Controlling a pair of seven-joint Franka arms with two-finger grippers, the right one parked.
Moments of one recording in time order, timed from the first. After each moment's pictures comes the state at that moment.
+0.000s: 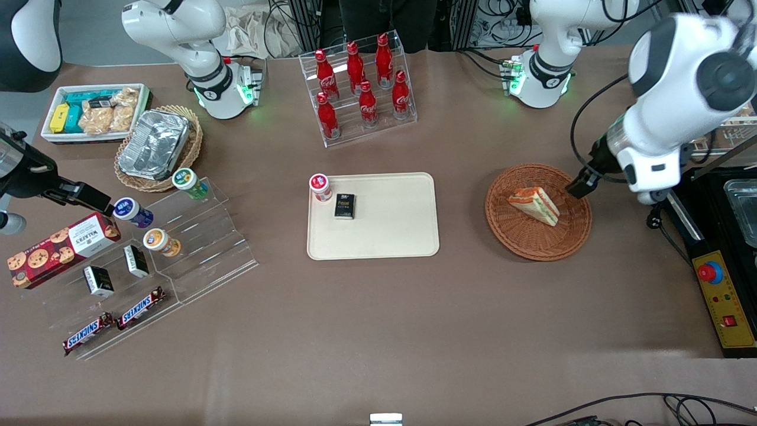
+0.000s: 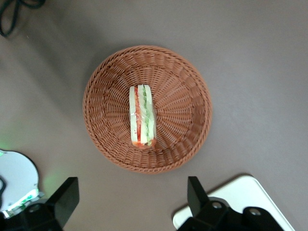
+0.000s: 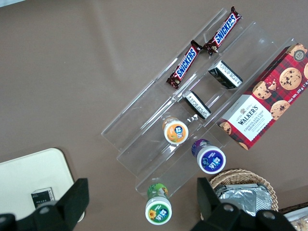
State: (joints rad) arm -0.18 -0.08 -0.01 -2.01 -0.03 1.79 -1.13
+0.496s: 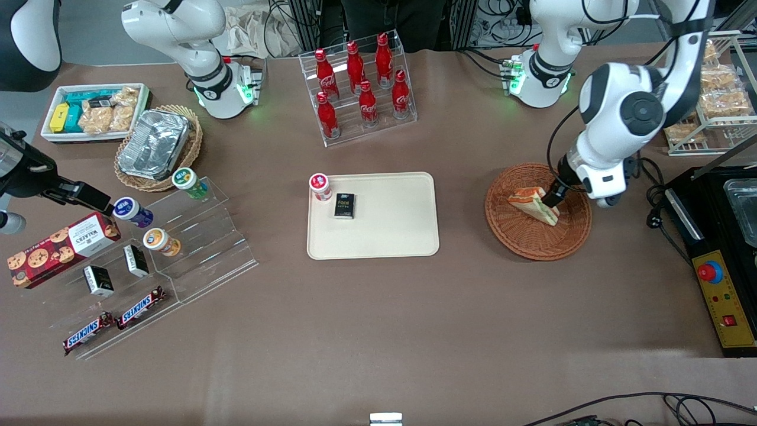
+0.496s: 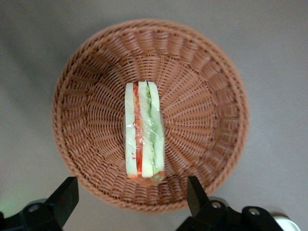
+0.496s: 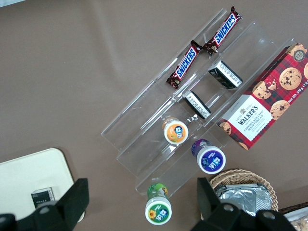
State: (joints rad) arm -0.18 -0.10 -0.03 -2.42 -0.03 2.25 -1.19
